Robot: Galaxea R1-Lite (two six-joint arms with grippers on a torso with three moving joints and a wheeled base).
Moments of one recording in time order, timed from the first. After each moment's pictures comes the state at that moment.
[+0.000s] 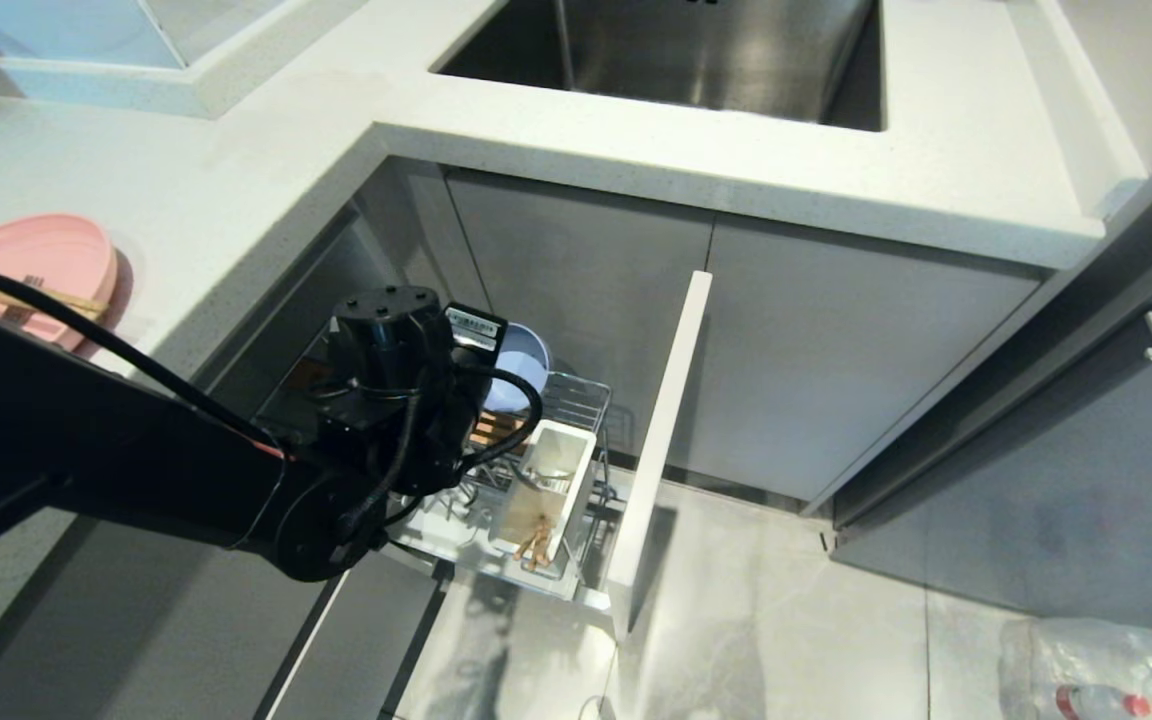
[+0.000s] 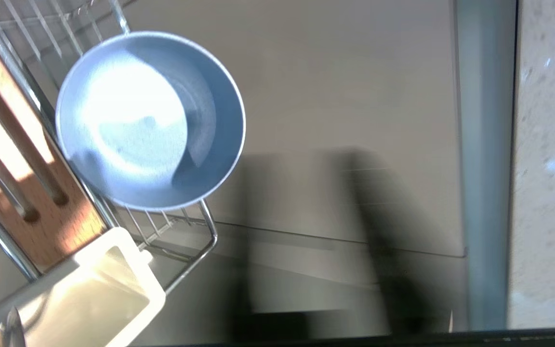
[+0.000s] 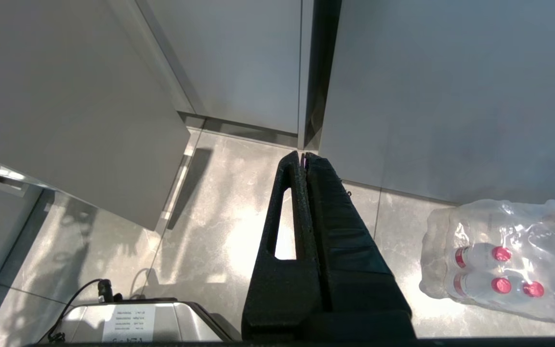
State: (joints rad) left arm -0.55 1.92 -0.97 -0.98 0.53 -1.14; right arm 0.00 0.00 0.00 0.00 -0.02 0.04
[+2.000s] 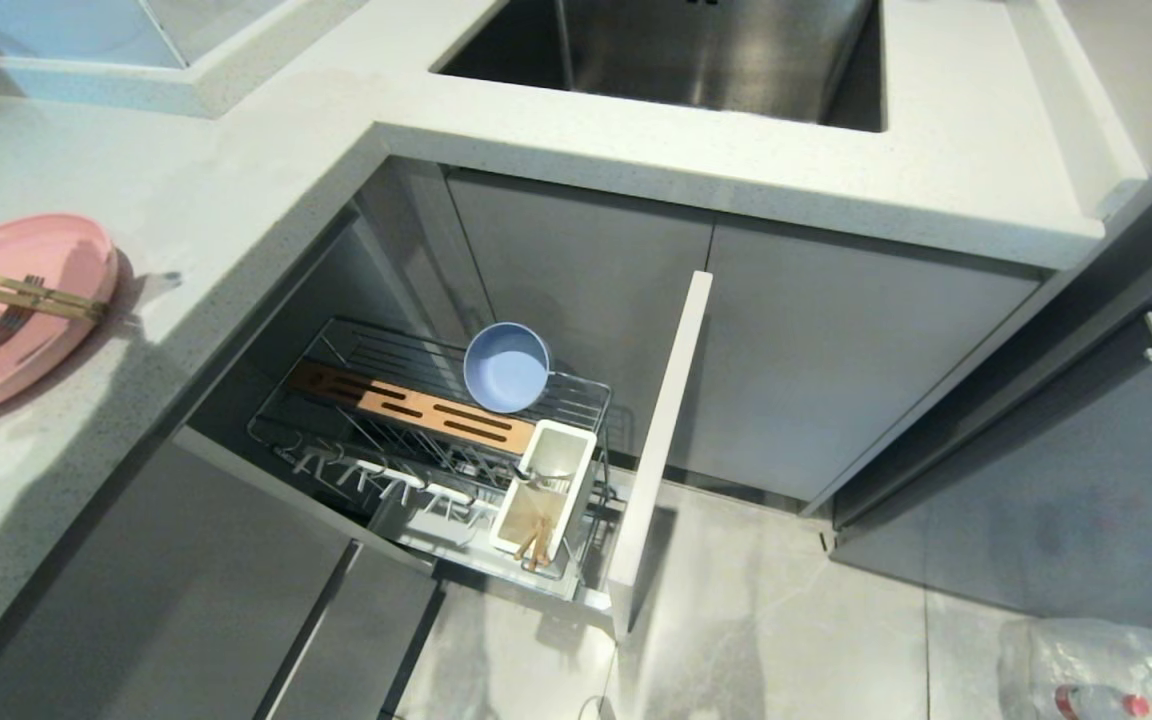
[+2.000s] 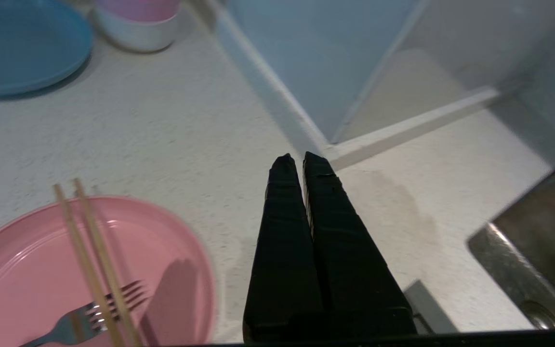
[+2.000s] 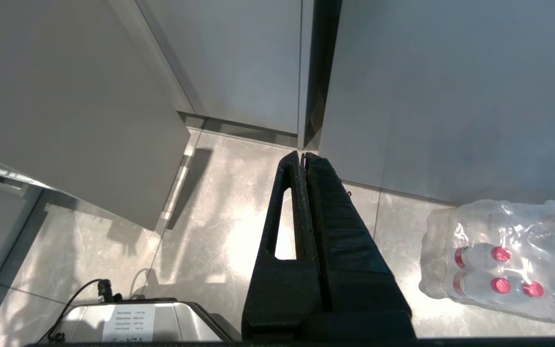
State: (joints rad) left arm -0.16 1.49 -1.90 0.19 0.80 -0.42; right arm 0.00 0.00 0.00 0.00 -0.02 0.04
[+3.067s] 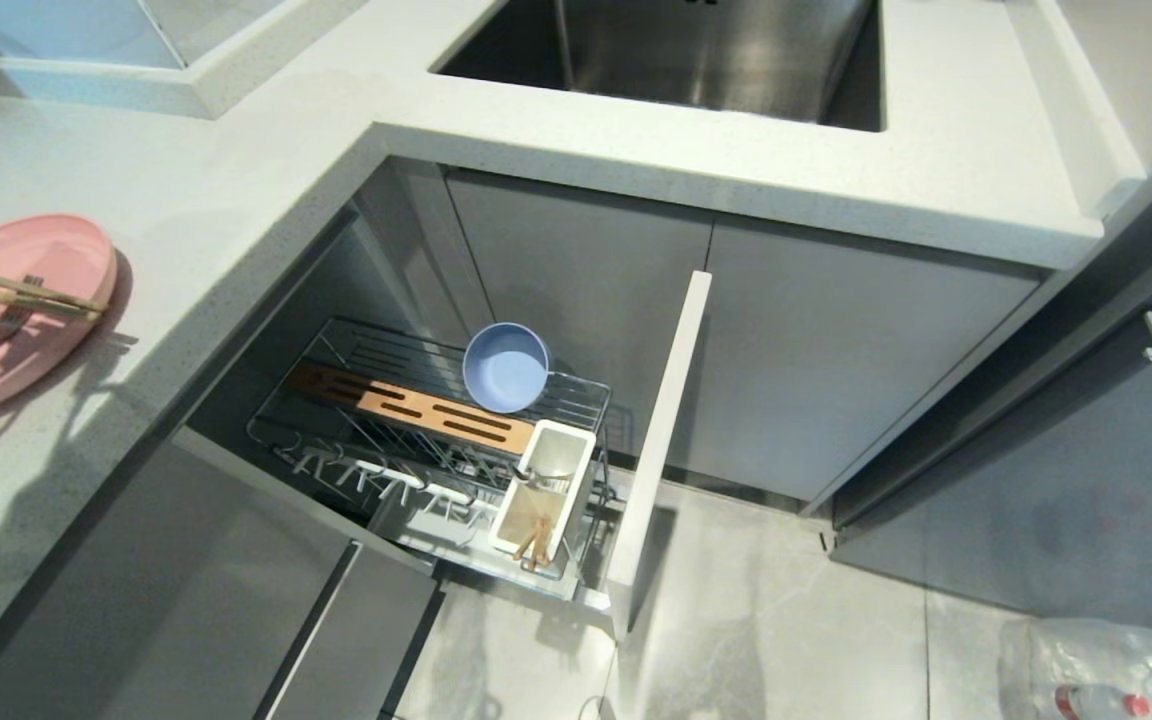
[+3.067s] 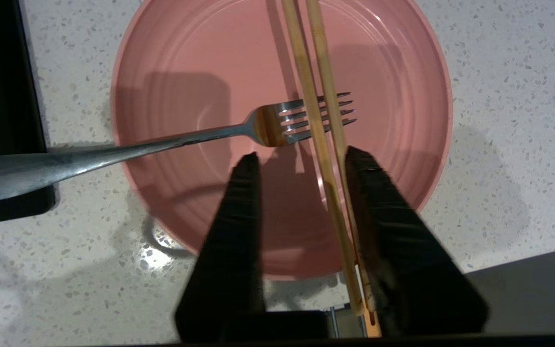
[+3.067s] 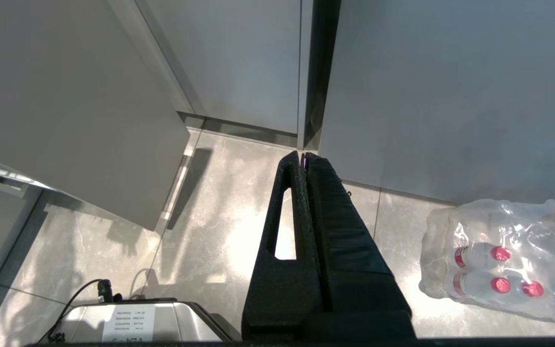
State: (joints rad) left arm 0.12 1.50 -1.93 0.97 0.51 -0.90; right arm 0.00 0.00 0.00 0.00 -0.02 0.04
